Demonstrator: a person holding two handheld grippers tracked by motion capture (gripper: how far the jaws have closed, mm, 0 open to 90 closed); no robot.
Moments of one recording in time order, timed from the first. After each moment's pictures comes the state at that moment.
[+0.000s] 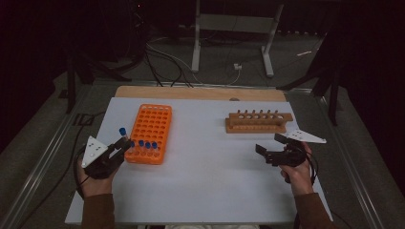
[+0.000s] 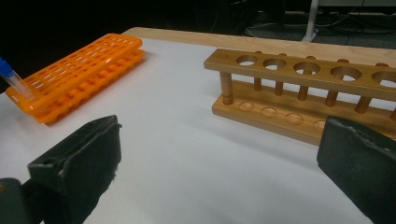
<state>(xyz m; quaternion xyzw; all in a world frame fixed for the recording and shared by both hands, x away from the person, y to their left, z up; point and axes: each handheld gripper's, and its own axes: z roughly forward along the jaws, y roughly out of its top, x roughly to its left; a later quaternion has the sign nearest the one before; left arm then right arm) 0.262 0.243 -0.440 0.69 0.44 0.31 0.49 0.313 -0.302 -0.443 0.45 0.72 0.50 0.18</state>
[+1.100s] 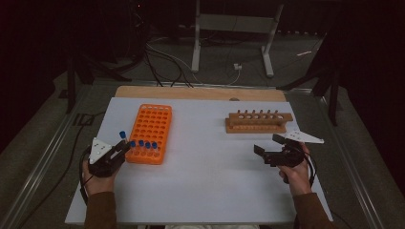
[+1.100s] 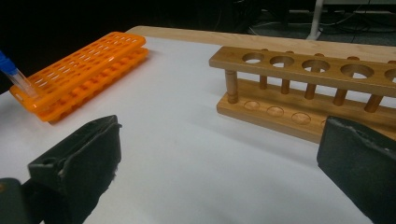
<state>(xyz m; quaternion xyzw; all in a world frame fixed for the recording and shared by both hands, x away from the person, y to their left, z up) 0.282 0.250 -0.478 0.70 0.47 0.30 0.45 0.314 -0.298 -0.446 0.45 0.72 0.50 0.17</state>
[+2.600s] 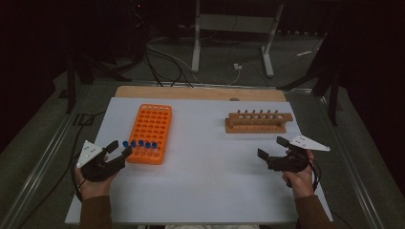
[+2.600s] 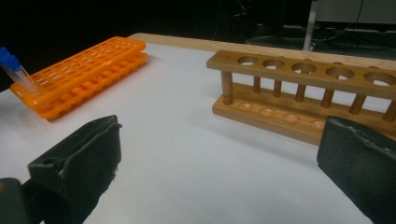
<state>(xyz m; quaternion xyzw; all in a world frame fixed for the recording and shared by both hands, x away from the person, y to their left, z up) 0.261 0.257 -0.459 0.66 0.48 0.26 0.51 0.298 -0.307 -0.450 0.43 0.72 0.51 0.19</state>
